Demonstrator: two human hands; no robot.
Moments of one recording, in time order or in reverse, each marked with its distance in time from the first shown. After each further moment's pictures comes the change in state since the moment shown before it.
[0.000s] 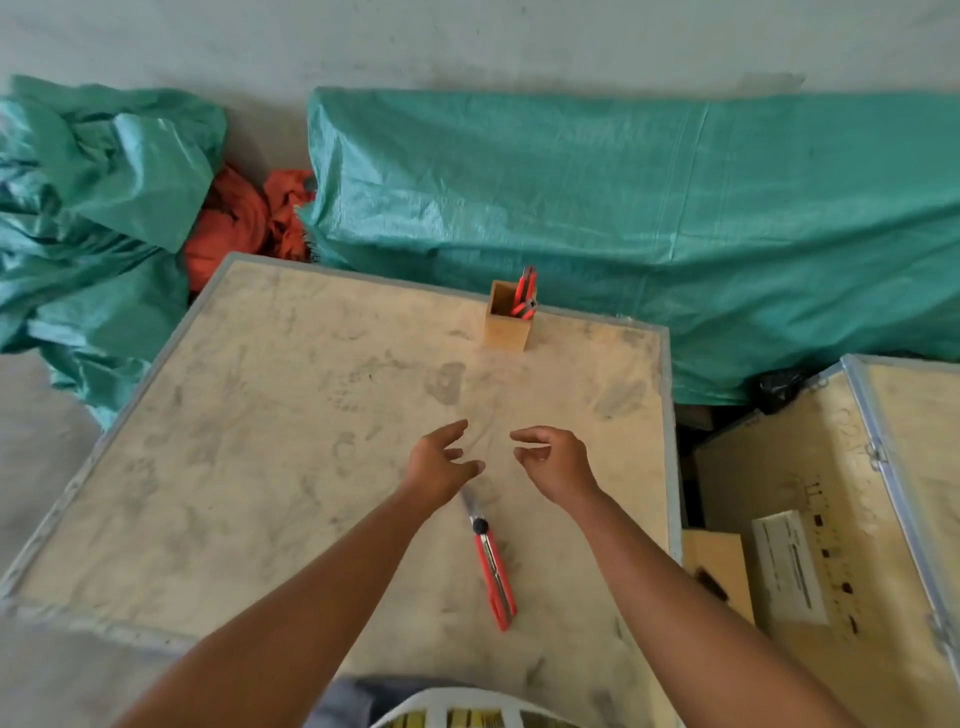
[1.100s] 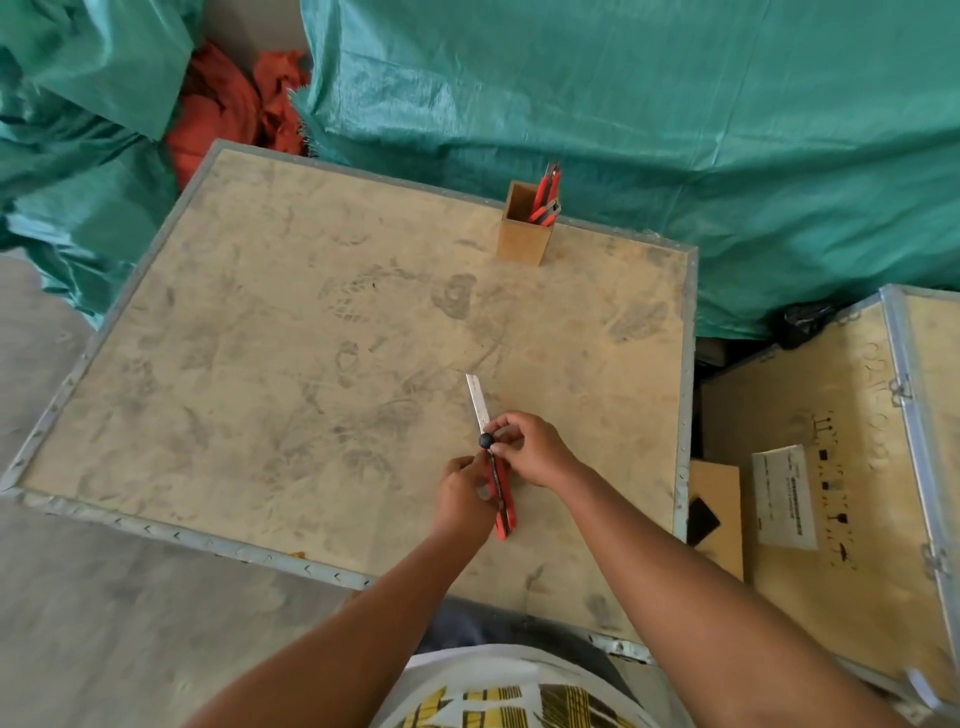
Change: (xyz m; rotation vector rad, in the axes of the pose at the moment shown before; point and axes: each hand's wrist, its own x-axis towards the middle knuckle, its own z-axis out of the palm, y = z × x) left_hand -0.089 -0.102 0.080 0.192 0.072 -0.018; right_hand -0.049 0.042 0.056 -0.121 -0.326 0.101
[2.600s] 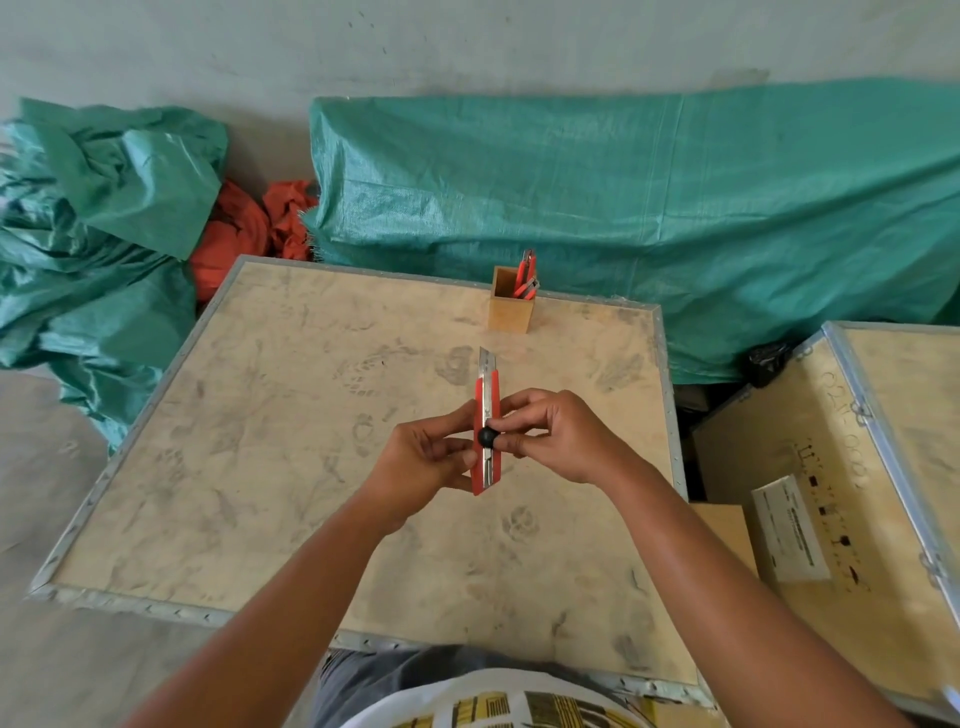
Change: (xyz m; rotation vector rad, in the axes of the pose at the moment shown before) left_hand -0.015 0.098 -0.164 -0.539 -0.331 0.290; right_hand -0.079 -0.117 -0.083 0.170 0.065 -0.426
